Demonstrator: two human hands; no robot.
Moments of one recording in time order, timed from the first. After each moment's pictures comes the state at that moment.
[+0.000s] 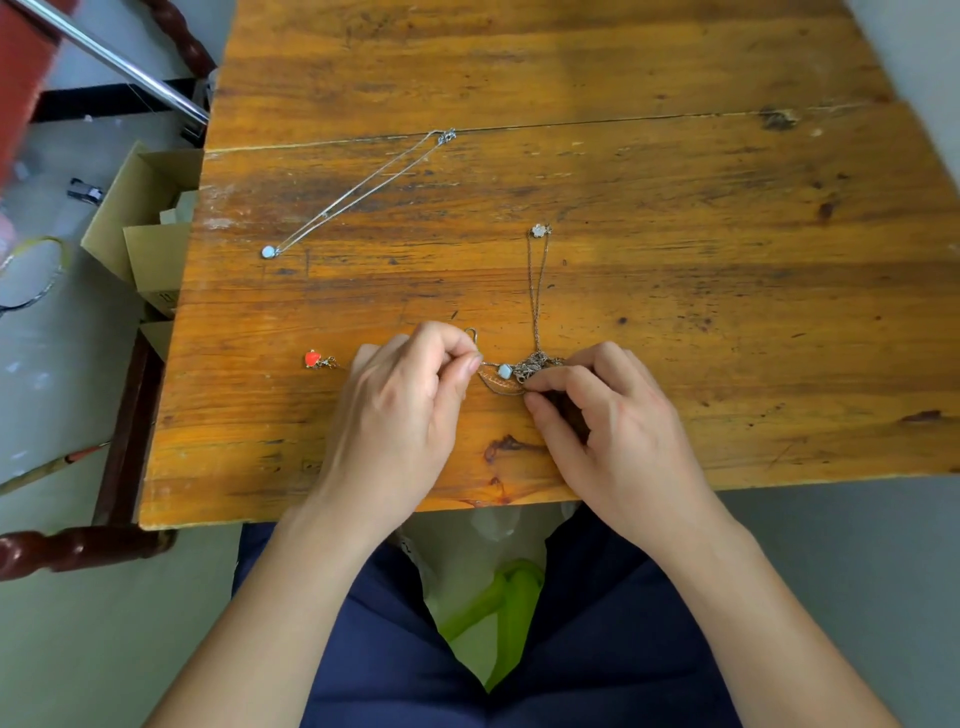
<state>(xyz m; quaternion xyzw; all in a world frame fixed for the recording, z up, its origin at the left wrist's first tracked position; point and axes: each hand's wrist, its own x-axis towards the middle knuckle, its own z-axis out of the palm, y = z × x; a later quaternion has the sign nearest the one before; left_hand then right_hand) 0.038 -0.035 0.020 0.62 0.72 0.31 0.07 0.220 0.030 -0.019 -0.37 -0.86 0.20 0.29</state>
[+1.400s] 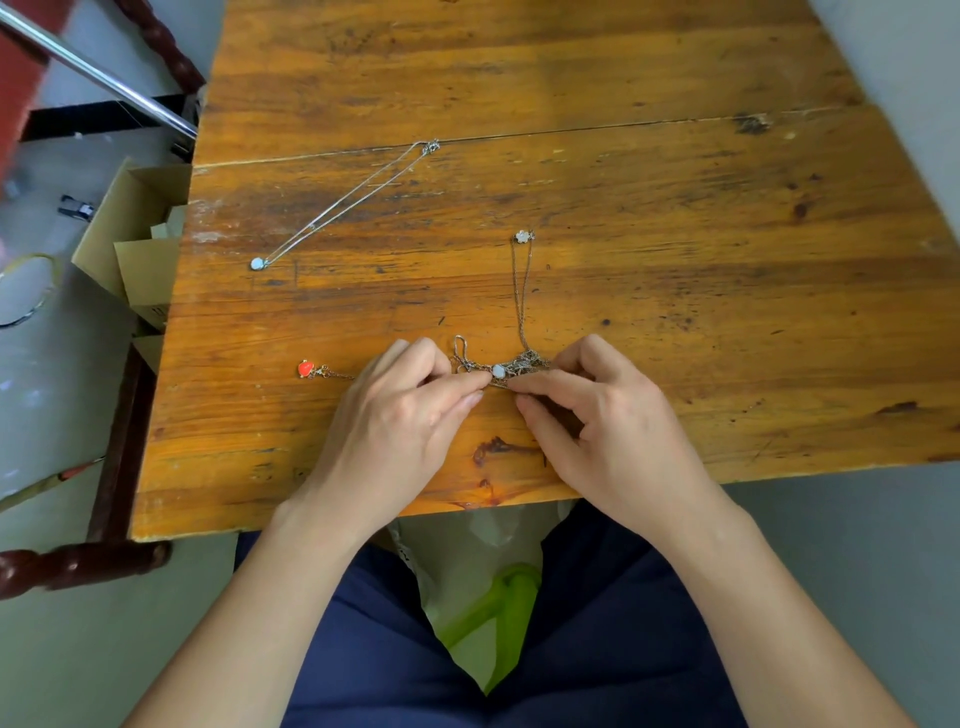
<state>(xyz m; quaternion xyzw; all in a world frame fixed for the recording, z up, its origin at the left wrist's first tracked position) 0.026 -0.033 0.002 0.72 0.65 0.25 0.04 0.224 0.038 -0.007 -0.36 -0.86 0.23 0.27</state>
